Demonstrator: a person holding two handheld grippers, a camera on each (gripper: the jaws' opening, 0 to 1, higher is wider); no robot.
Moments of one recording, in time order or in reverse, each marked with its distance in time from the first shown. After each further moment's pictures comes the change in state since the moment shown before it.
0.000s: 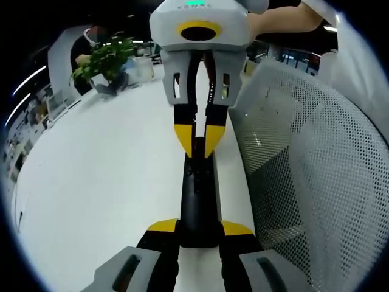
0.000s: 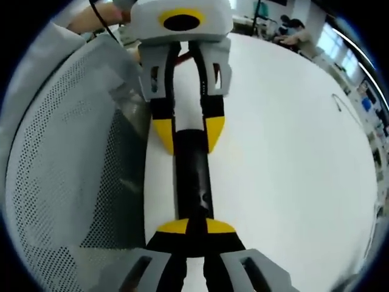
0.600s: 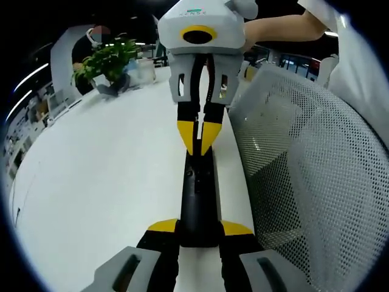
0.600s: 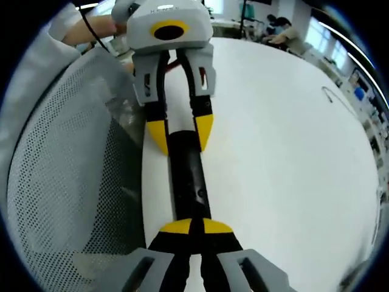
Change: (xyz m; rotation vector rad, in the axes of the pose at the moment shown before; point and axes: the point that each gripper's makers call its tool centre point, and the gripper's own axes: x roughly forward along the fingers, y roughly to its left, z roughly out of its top) left arm 0.000 0.000 0.000 -0.015 -0.027 -0.013; right arm -0.004 -0.001 -0.004 0.055 -0.045 -0.007
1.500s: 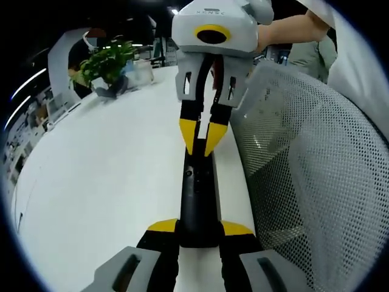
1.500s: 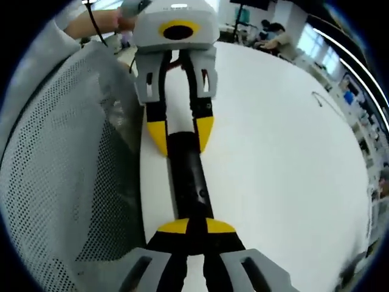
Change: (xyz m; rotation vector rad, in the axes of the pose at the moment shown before) left arm 0.000 0.000 0.000 0.026 0.003 0.013; right arm -0.002 0.001 -0.002 0.034 -0.067 -0.104
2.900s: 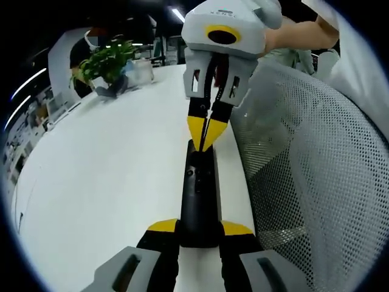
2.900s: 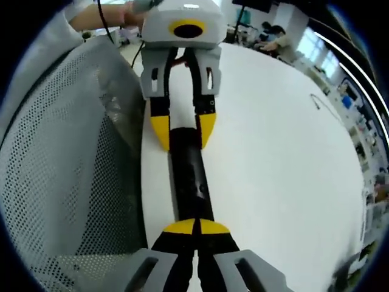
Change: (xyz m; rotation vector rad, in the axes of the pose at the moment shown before) left arm 0.000 -0.001 0.000 0.001 0.010 0.002; right arm -0.001 0.002 -0.002 -0.029 0.069 -0.044
